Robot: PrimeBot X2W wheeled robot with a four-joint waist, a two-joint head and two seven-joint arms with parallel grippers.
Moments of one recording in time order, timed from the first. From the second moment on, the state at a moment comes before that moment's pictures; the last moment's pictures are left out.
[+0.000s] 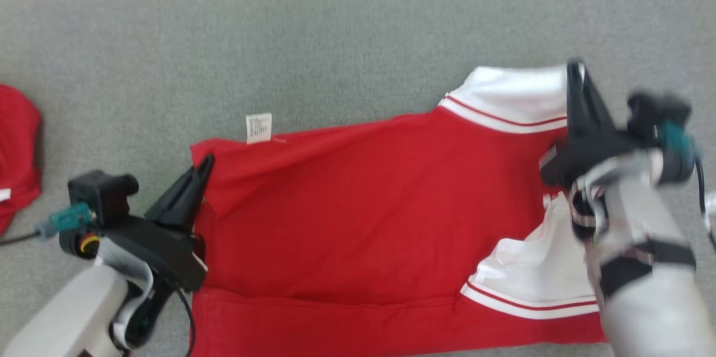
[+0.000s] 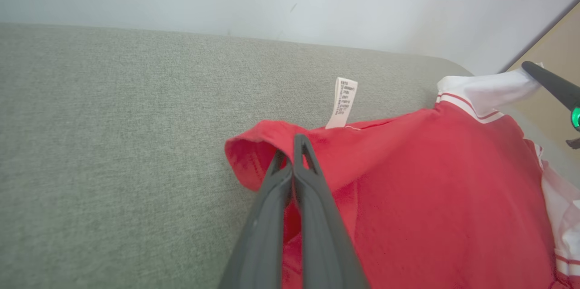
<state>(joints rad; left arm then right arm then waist) -0.61 0.57 -0.72 0.34 -0.99 -0.11 -0.19 -0.75 -0.16 -0.04 0.76 0.20 0.13 -0.24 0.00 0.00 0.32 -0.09</state>
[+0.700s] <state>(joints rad) -0.43 0.45 -0.60 0.41 -0.88 -0.10 -0.26 -0.10 -0.12 -0.14 0.21 0.43 0.13 -0.15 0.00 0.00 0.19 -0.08</state>
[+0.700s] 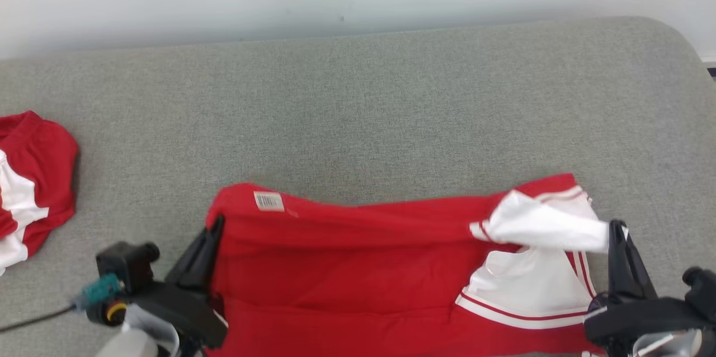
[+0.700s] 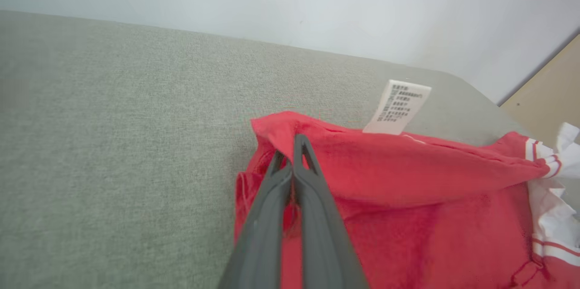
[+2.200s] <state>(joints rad) 0.01 0.09 0.04 0.14 -0.24 -0.12 -0.26 -0.11 -0.21 -0.14 0.41 0.31 0.13 0.07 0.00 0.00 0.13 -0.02</state>
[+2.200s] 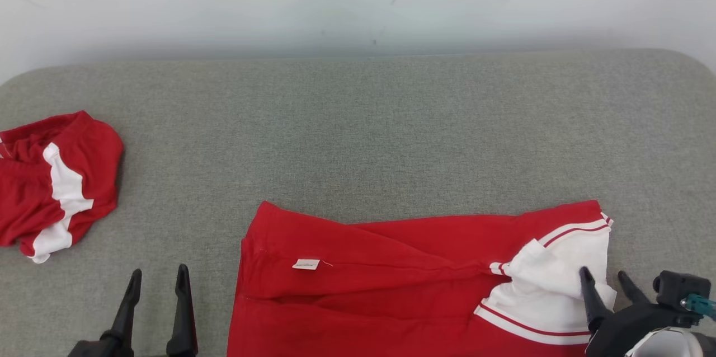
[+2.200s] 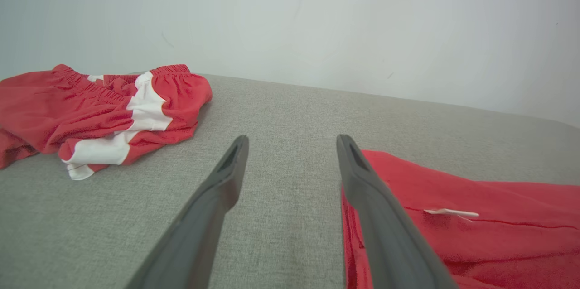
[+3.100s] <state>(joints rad) 0.06 0.05 0.02 0.19 -0.18 -0.13 -0.26 -0.14 -0.36 -0.10 0.55 0.38 0.13 0.15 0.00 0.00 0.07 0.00</state>
